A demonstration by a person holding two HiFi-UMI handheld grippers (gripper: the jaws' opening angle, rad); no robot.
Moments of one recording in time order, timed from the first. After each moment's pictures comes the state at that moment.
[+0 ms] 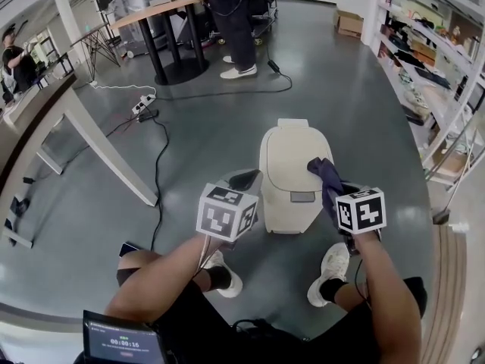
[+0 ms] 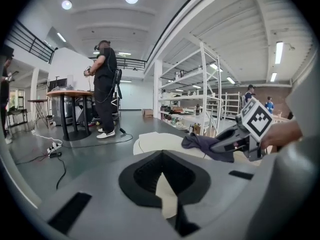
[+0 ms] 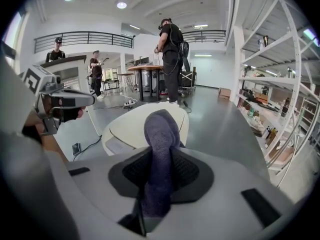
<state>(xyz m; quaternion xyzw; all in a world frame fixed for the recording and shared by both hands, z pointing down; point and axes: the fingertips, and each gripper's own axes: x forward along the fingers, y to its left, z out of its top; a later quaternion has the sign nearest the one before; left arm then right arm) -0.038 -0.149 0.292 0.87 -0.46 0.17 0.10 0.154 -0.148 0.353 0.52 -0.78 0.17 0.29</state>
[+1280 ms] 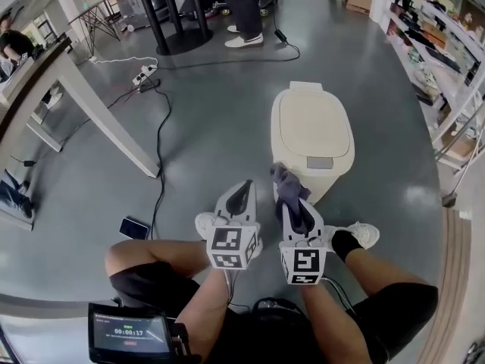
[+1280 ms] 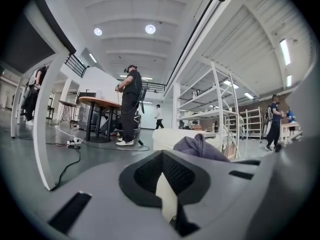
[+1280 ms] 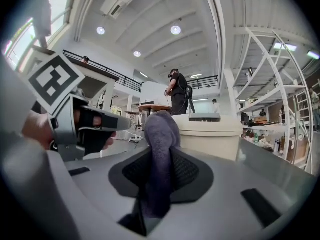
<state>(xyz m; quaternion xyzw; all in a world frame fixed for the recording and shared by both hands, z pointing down) -0.092 -0.079 0.385 0.82 -0.57 0.02 0.07 0.003 -0.046 0.419 0.56 -0.82 -0.01 0.06</state>
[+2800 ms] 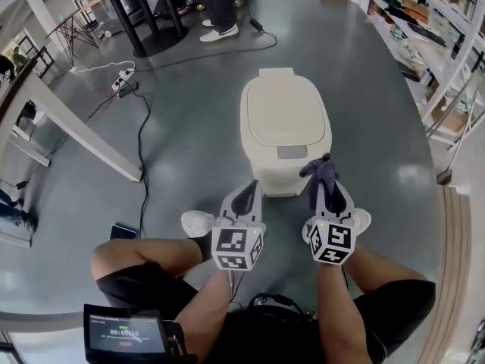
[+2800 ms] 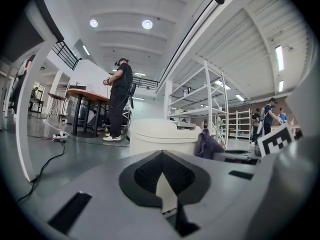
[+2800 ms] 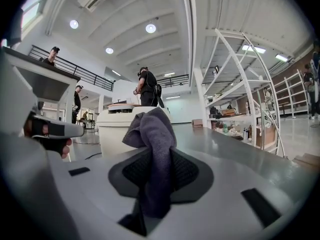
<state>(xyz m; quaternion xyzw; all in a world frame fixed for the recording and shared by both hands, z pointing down) -0.008 -0.078 0.413 0.85 -0.52 0.02 0.08 0.167 -0.078 0.443 0.68 -0.73 0.05 0.03</state>
